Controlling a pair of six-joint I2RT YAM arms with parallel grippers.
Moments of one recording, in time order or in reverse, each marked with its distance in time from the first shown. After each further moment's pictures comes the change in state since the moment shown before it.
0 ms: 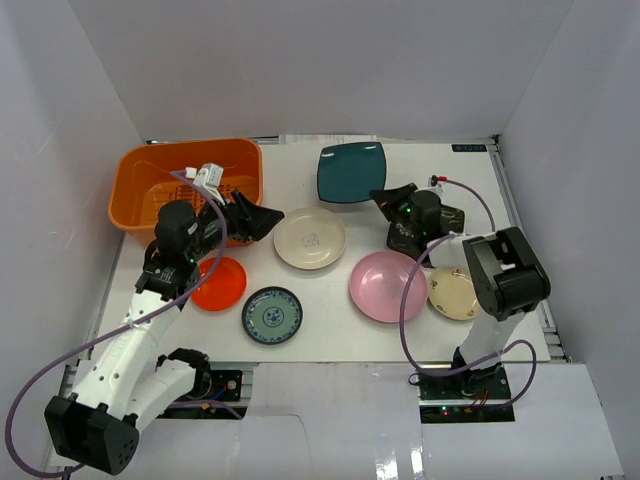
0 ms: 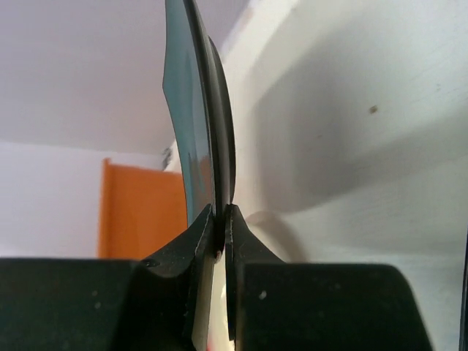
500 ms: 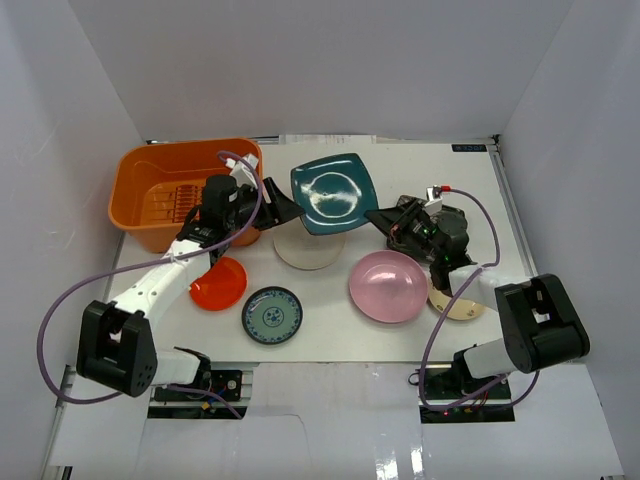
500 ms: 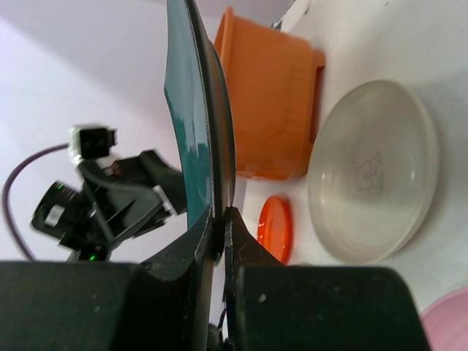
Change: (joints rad) left arm -0.039 0.424 0.126 0.028 -0.002 -0.097; right arm -0.044 -0.380 -0.290 0.117 -0.448 0.122
